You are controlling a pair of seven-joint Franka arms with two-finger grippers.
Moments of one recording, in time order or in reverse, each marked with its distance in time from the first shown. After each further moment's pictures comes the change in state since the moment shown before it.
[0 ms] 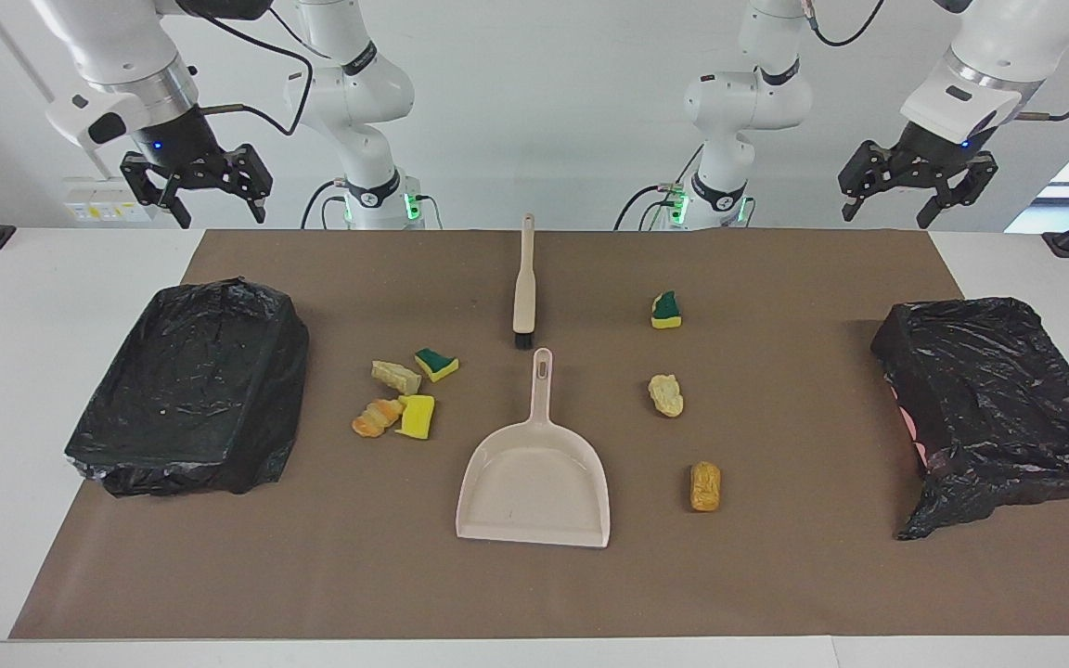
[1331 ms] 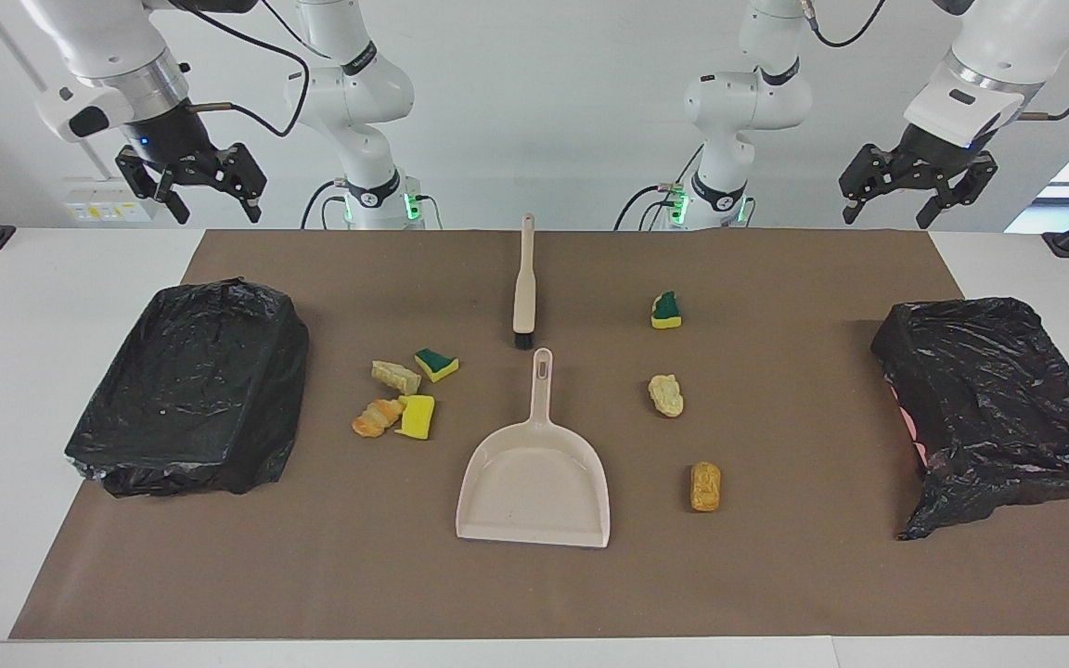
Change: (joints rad) left arm 0.000 0.002 0.002 0.000 0.000 0.003 -0.044; right arm -0.009 -0.003 -0.005 0.005 0.029 0.000 0.098
